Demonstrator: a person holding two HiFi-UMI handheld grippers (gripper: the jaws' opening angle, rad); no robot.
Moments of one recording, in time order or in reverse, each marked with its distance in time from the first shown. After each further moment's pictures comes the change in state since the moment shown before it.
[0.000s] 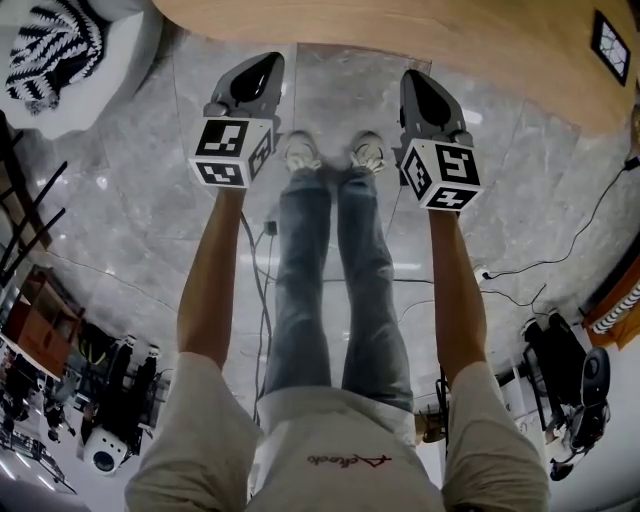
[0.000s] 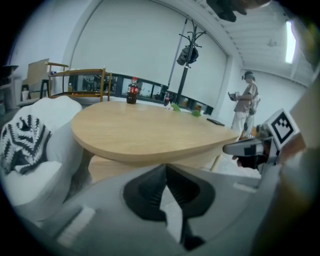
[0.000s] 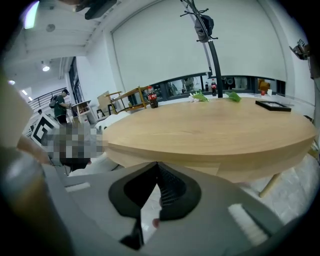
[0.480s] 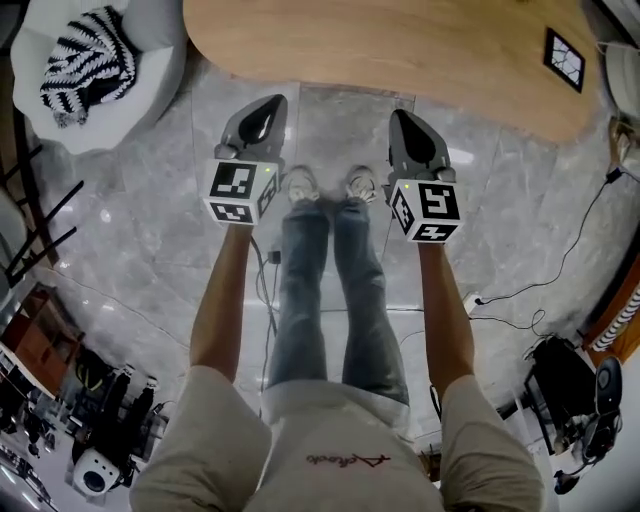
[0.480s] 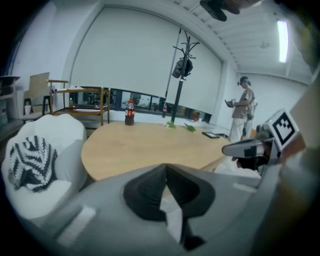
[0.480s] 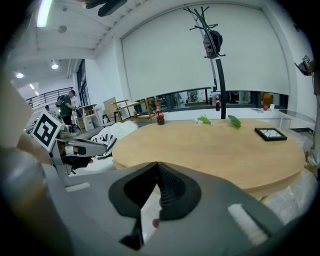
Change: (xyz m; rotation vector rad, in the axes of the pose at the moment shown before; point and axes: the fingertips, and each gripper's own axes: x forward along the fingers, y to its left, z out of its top) left arm -0.074 -0.036 0.085 0.038 -0.089 0.018; right arm -0.075 0.037 0.082 -0.073 -0.077 0.012
